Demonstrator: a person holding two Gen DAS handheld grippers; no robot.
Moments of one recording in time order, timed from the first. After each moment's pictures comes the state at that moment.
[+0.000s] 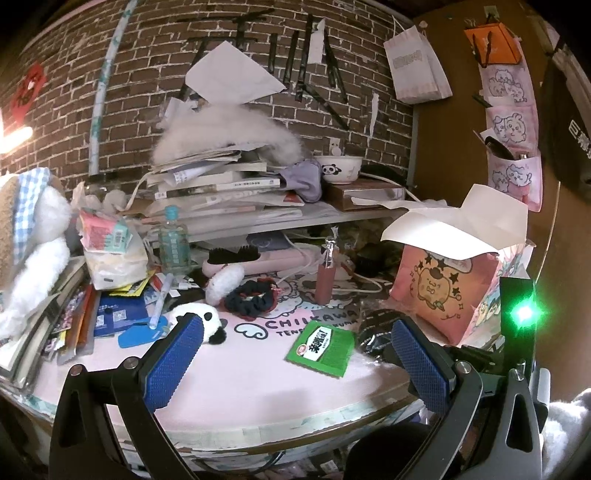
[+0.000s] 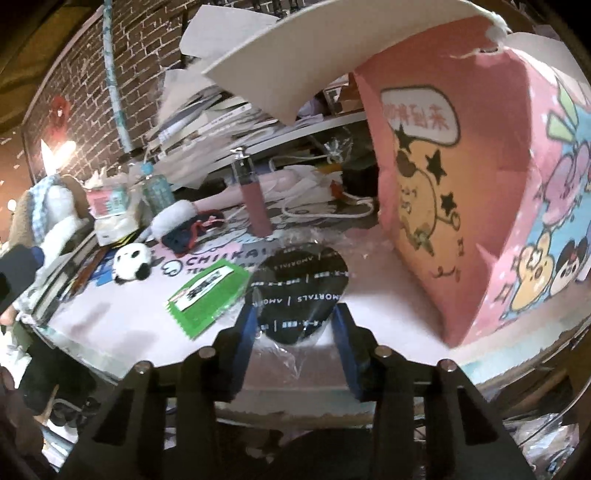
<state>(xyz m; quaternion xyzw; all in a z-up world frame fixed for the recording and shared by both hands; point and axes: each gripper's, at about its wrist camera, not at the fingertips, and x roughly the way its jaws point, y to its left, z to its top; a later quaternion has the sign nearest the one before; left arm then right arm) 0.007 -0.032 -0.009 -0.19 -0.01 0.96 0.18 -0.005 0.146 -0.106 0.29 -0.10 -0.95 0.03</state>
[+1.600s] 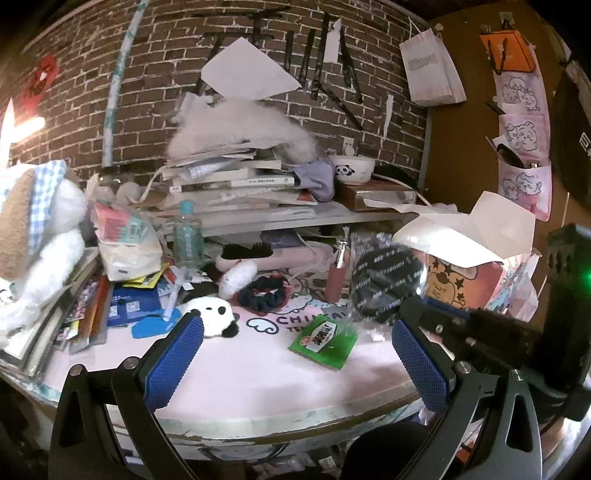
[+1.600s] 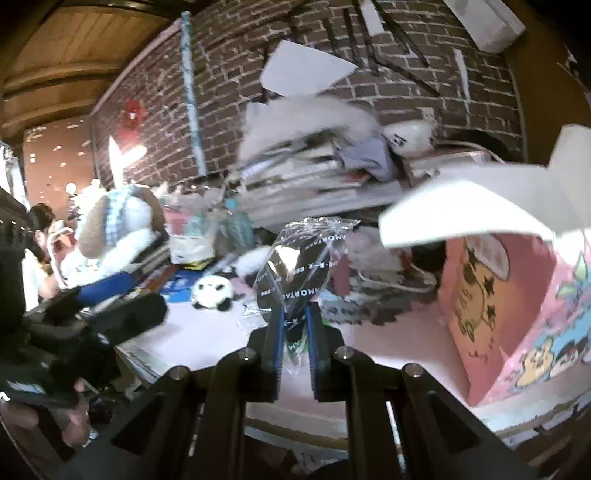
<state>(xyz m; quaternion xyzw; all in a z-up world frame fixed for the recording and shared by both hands) 0.014 -0.042 -0.003 -0.20 -0.02 0.97 0.16 0.023 0.118 -0.050 0.20 -0.05 -0.97 0.15</state>
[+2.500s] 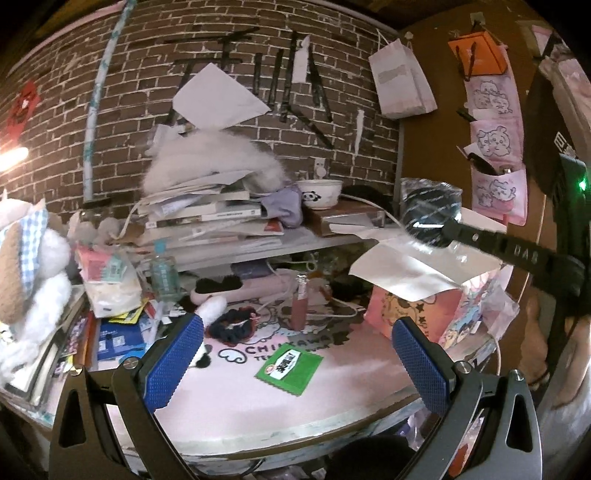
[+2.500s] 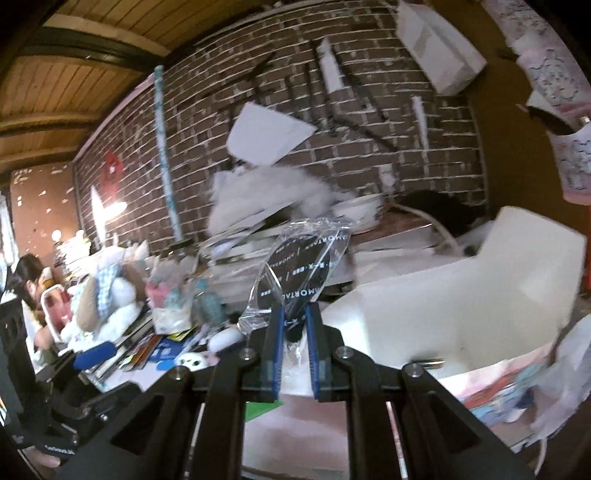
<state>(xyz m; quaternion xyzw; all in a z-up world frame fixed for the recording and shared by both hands) 0.030 -0.012 0.032 -0.17 0.00 0.97 0.19 0.044 0.201 0.042 0.13 -0.09 -0.98 0.08</state>
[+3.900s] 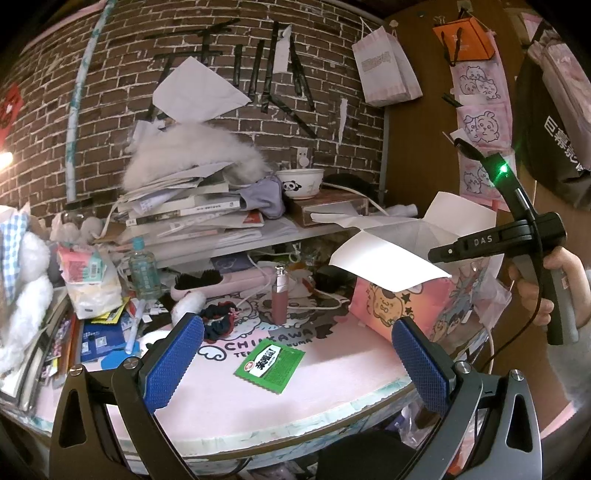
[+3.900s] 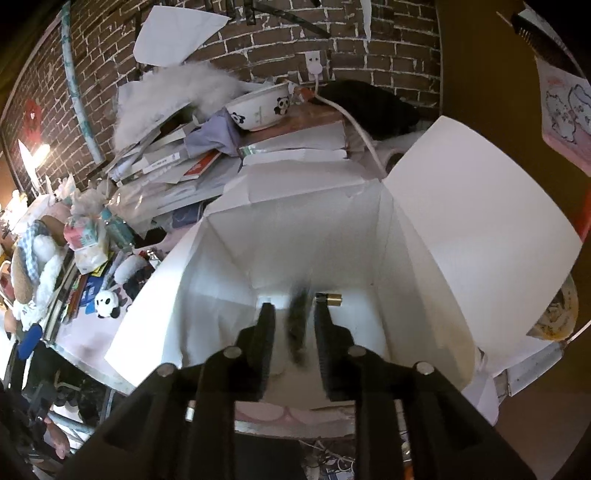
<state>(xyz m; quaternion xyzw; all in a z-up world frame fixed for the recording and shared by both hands) 0.026 0.007 0.027 -0.18 0.01 0.96 0.21 -0.032 0.289 0.029 0.38 -0.08 -0.92 0.01</state>
